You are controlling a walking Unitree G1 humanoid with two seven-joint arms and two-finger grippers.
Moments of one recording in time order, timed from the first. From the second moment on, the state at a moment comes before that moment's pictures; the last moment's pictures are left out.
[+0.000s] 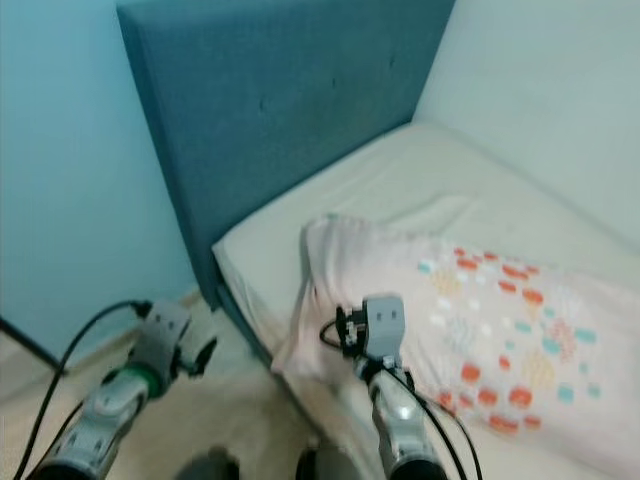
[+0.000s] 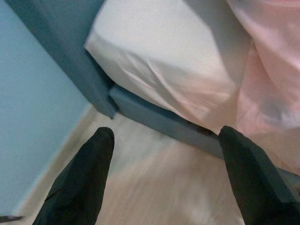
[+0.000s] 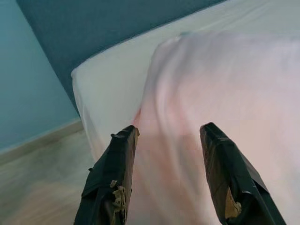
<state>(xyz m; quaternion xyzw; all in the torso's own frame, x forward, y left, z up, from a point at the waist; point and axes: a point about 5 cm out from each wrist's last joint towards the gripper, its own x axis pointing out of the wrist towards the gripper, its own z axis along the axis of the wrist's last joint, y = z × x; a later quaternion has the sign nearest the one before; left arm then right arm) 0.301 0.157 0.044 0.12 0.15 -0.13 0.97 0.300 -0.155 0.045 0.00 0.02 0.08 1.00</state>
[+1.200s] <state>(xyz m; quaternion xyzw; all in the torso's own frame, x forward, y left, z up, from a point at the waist) 0.378 0.014 0.166 -0.11 0.12 -0.37 0.91 0.241 -0.302 0.107 0.09 -0.12 -0.43 0.89</state>
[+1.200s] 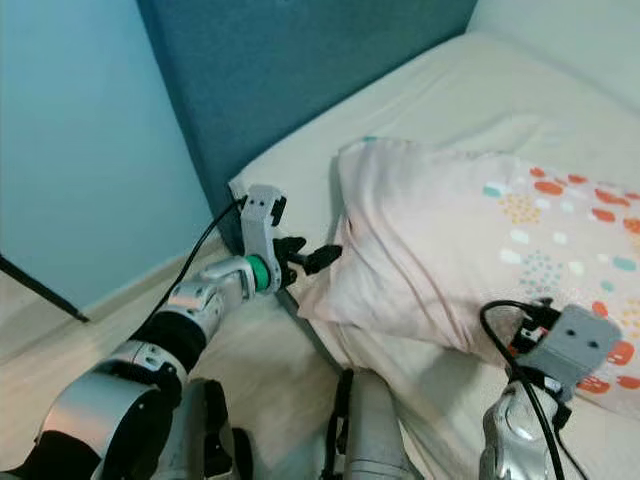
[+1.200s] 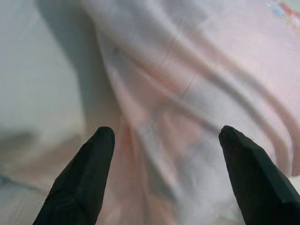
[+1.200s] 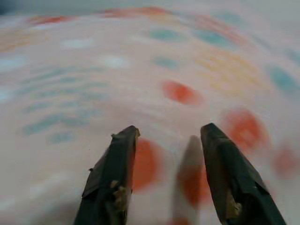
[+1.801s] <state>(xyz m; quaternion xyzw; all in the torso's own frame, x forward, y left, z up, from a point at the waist) 0.375 0.078 0.145 -0.13 0.13 -0.32 0.93 0.261 -0.333 0.078 0.44 -0.11 -0.40 0.80</state>
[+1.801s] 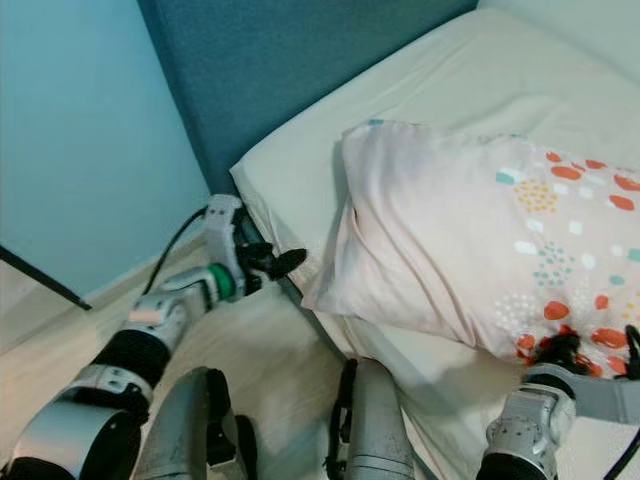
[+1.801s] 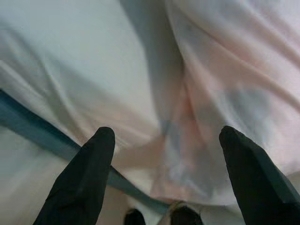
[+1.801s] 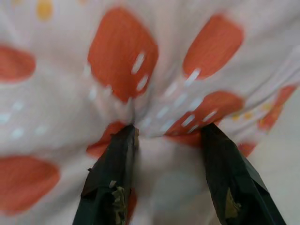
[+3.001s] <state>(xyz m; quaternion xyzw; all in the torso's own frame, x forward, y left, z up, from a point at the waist) 0.364 0.099 0.145 -0.12 0.13 -0.28 0.94 0.338 -0.284 0.114 0.48 -0.13 -0.04 0.87</state>
